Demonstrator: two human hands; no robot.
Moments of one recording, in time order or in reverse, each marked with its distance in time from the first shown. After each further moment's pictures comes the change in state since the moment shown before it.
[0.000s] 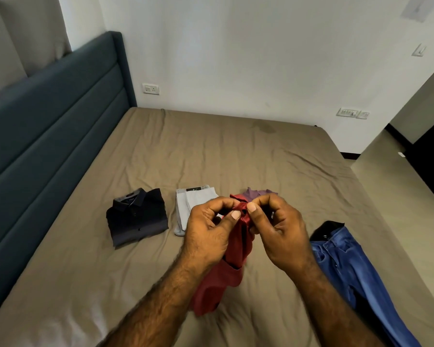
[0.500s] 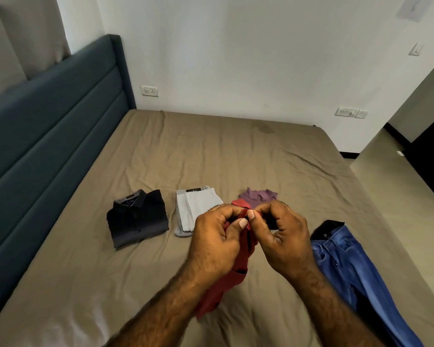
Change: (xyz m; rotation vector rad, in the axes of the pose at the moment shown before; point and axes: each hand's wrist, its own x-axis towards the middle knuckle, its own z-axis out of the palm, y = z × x) left_hand -0.014 0.002 0.006 0.255 -0.003 0.046; right_hand -0.011 0.012 -0.003 -0.203 0.087 -0.173
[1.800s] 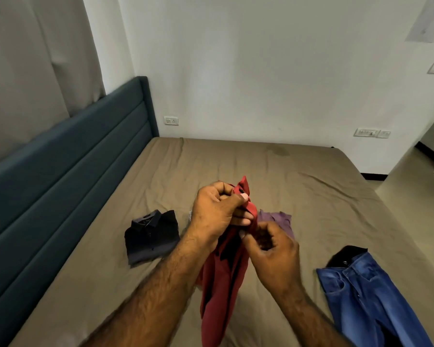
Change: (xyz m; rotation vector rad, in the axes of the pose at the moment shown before) left_hand 0.047 0.065 0.015 -0.402 0.007 -0.252; right_hand -0.014 0.014 -0.006 0.155 0.092 0.218
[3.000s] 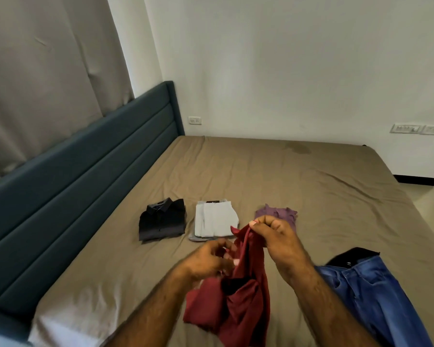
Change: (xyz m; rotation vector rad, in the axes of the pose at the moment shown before) left_hand -0.073 -0.160 0.087 0.451 -0.171 -0.400; right_hand 0.019 0.074 -0.159 0.389 -0.472 0.428
